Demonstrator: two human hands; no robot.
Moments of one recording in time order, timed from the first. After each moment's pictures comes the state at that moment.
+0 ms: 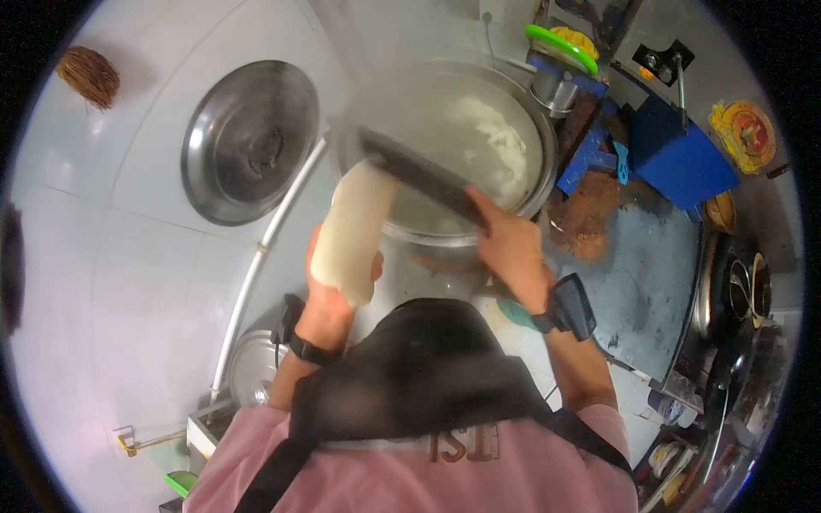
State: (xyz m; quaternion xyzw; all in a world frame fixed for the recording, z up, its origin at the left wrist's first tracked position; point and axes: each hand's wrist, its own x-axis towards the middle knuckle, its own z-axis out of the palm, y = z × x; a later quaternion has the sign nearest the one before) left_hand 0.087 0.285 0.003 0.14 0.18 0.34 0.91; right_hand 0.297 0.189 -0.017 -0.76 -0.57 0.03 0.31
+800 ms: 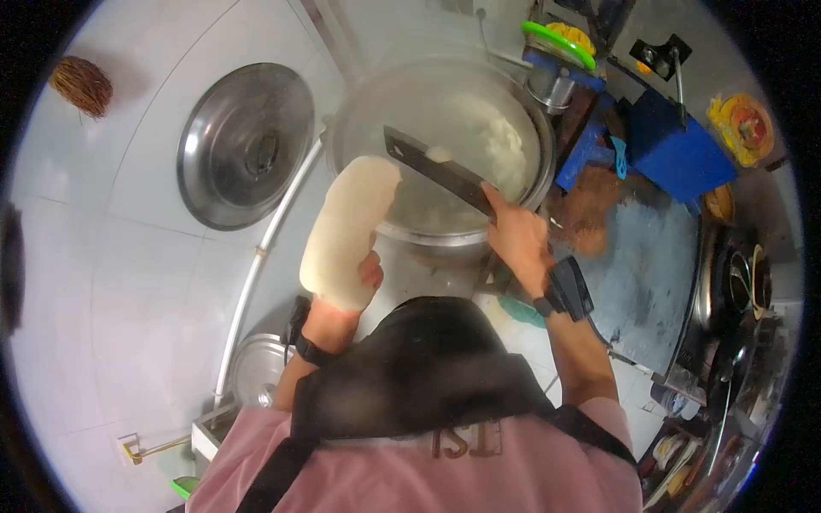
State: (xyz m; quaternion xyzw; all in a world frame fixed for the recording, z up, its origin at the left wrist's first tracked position) left_hand 0.079 0.288 -0.020 0.08 0.09 0.30 0.95; right_hand 0.312 0.198 -0.018 -0.84 -0.51 0.13 0.13
